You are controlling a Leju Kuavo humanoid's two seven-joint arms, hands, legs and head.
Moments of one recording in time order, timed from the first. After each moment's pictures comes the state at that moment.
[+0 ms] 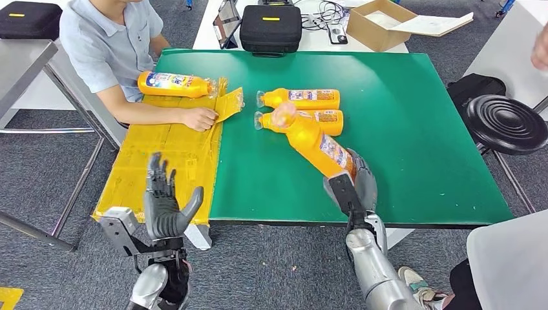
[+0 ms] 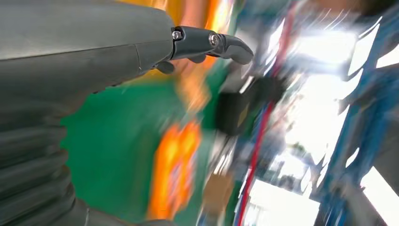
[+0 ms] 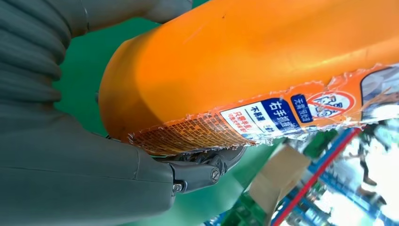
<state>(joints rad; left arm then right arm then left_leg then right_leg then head) 0.01 -0.20 -0.27 -1.51 0.28 0.29 -0.47 -0.43 0.16 0.07 -0.76 0.37 -0.44 -0.64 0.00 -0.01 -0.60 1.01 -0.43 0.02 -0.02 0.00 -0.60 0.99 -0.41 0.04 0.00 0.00</state>
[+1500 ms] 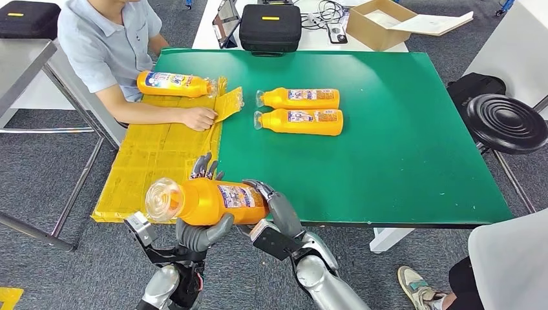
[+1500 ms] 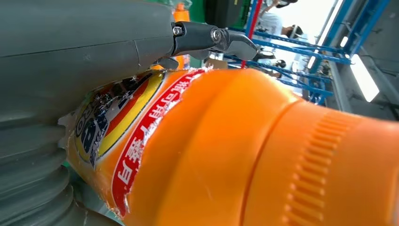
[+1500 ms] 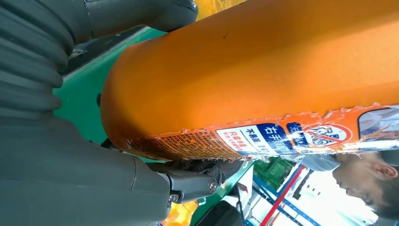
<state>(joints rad) -0.02 -0.19 -0.35 -1.43 0.34 -0.10 -0.50 -0.29 0.20 0.62 -0.98 0.32 -0.12 -0.69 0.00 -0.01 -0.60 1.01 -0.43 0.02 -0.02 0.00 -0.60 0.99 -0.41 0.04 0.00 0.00</state>
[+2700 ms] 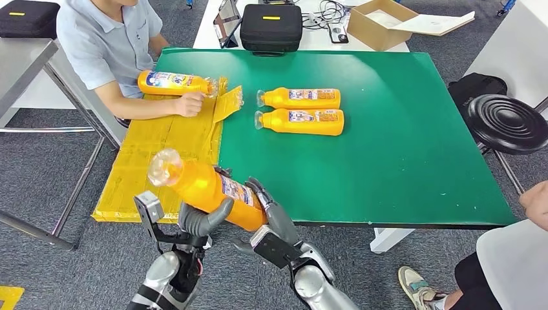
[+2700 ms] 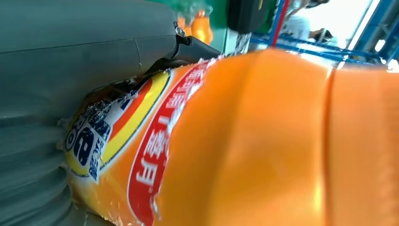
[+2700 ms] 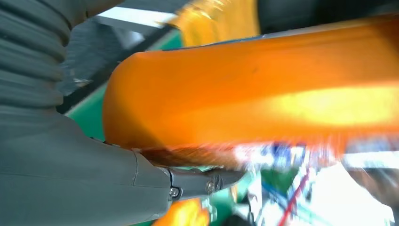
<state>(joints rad) -0.12 -0.17 -0.33 -1.32 0.40 -0.03 -0.37 -0.23 0.19 0.68 -1.06 0.19 -0.15 -0.67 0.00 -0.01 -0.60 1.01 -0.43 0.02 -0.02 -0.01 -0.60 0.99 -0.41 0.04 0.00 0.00</state>
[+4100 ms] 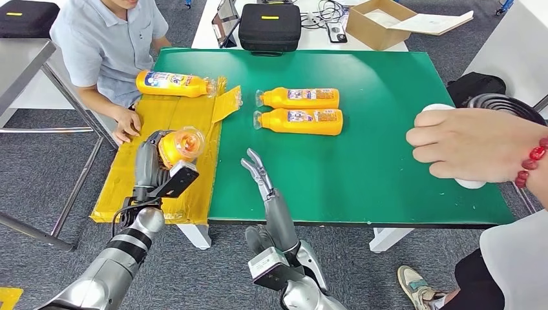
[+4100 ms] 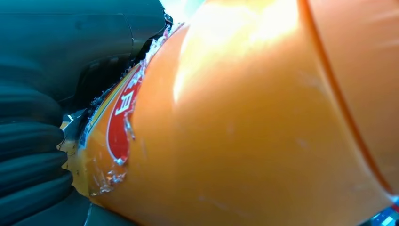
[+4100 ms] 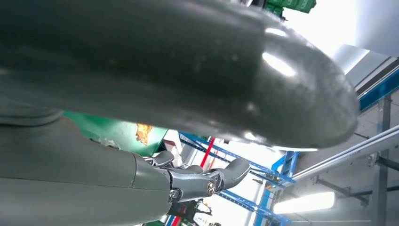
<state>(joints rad) -0.48 -0.02 -0.17 -0.83 -0.58 0.70 -0.40 -0.20 0.16 0.83 -1.39 0.14 -0.41 -0.70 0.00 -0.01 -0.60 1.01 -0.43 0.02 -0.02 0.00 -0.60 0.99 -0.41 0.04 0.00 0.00</state>
